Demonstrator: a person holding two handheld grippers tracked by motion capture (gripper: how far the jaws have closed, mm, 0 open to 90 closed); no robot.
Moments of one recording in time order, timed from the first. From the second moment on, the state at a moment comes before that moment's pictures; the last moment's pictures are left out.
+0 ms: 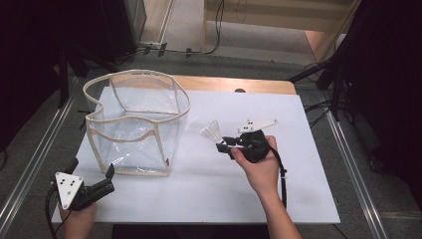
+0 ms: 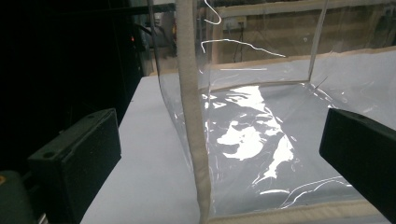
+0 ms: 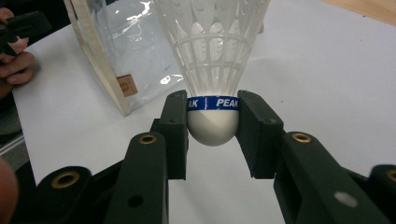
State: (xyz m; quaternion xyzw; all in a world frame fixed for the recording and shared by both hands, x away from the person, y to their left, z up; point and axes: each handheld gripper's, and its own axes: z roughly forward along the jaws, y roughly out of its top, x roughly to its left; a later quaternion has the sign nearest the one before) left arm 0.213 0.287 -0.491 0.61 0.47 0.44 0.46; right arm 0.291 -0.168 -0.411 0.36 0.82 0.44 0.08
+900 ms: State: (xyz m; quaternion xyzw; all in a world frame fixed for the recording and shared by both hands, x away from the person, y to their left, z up) left arm 0.213 0.287 -0.491 0.61 0.47 0.44 0.46; right arm 0.299 -0.167 -0.393 0.36 0.81 0.46 0.09
